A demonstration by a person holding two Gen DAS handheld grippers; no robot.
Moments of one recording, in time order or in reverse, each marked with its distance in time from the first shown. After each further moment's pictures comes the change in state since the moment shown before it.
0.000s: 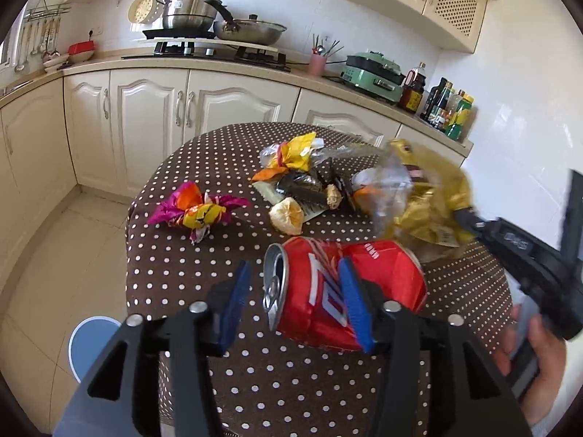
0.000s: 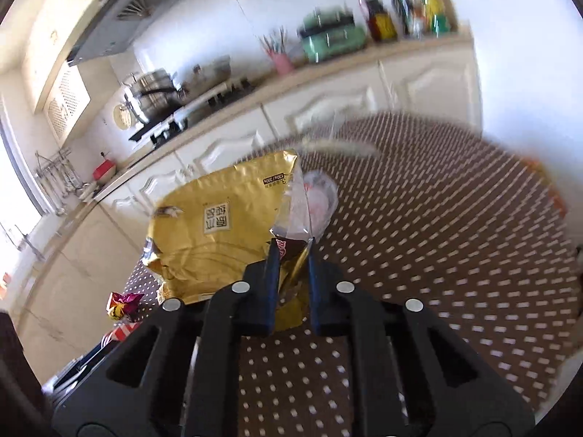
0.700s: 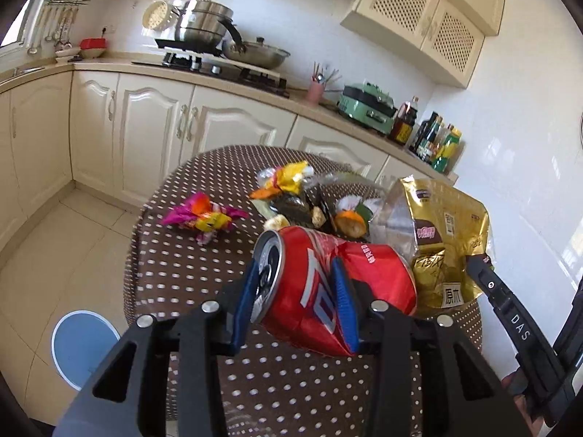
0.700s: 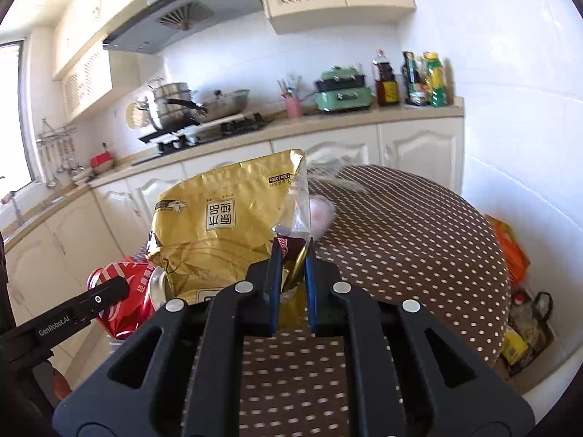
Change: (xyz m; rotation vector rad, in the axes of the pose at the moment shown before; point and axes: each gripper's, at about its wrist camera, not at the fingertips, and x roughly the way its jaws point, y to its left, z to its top) left arm -0.053 0.014 -0.013 -0.095 -0.127 -0.058; right arm -0.072 0.041 -0.031 -0.158 -0.126 0.001
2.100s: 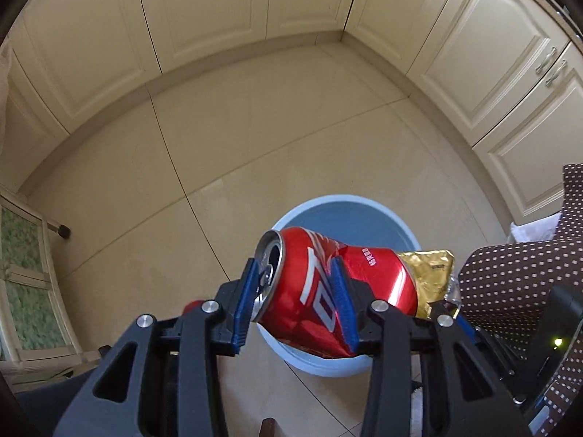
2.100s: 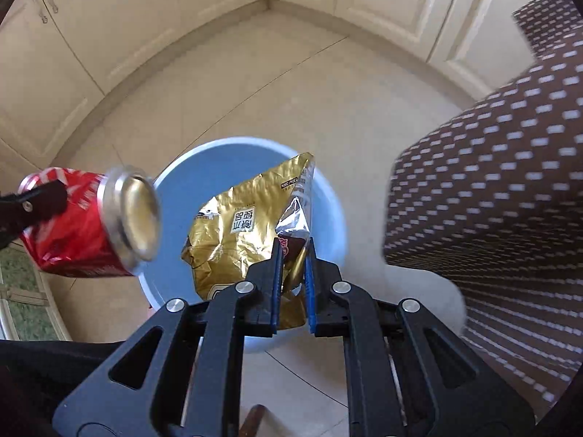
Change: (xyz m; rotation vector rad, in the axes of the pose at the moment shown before) left arm 0.067 0.487 -0.158 -0.599 0.389 0.778; right arm 0.336 0.393 -0.404 -0.565 0.898 0.398
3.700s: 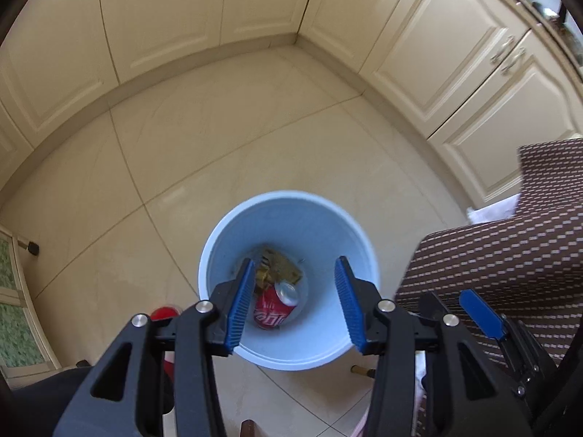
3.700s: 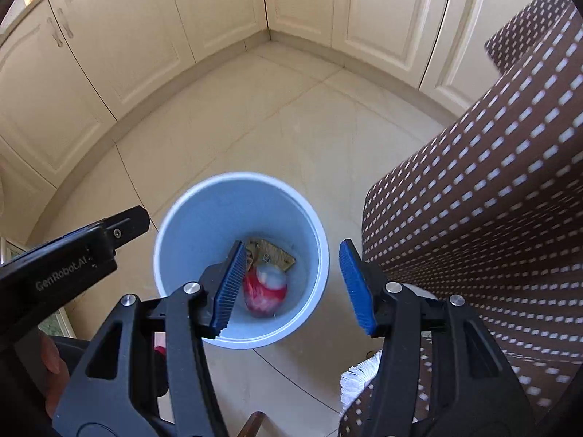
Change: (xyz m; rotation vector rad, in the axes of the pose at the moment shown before) left arm -0.038 -0.036 -0.014 0.078 -0.035 -0.136; right arm -0.107 0.000 -0.023 -0.008 -0.165 -0.028
